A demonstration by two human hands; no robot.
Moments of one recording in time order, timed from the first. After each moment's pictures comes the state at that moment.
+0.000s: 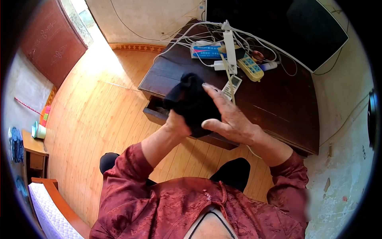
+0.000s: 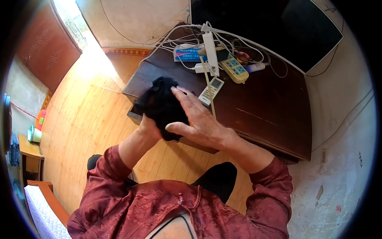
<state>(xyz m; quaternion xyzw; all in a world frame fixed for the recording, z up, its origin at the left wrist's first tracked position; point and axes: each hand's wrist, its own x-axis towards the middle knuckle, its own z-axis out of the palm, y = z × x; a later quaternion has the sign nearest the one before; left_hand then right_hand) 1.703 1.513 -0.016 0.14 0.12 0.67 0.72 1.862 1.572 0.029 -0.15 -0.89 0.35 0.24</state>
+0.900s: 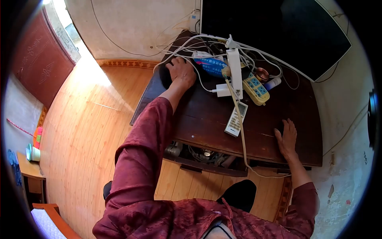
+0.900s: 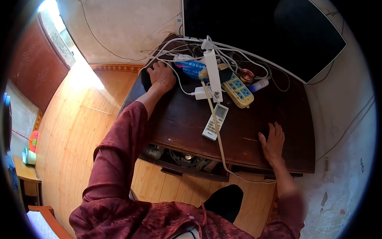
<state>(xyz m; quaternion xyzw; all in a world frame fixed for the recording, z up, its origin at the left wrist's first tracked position) 1.577 1.784 -0.079 0.58 0.77 0.16 -0.21 2.034 1.683 -0.076 -0.63 -0.77 0.00 0.09</state>
